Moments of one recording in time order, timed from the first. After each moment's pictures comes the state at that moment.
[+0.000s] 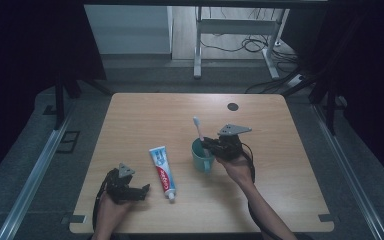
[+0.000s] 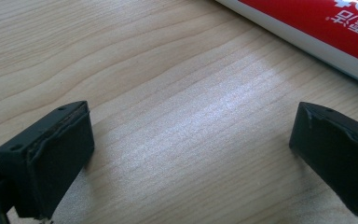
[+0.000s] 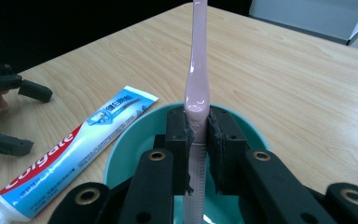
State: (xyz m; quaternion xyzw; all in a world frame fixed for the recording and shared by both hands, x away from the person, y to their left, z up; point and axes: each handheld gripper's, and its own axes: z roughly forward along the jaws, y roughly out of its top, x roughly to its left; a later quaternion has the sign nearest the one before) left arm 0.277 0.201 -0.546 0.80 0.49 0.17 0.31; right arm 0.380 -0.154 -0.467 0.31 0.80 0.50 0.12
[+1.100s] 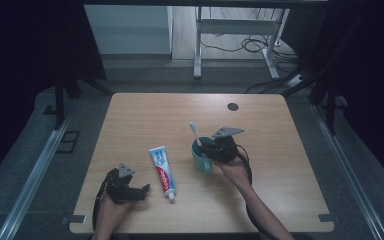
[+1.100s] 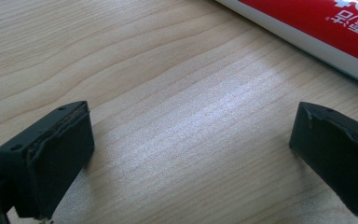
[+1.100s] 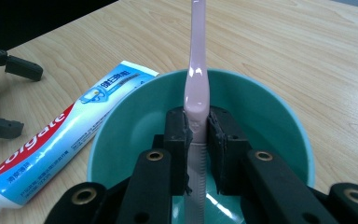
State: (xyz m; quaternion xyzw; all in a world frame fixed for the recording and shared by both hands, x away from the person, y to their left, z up) left arm 0.277 0.201 -0.546 0.80 0.49 0.17 0.31; right arm 0.384 -0.144 -0.482 0.32 0.82 0.46 0.10
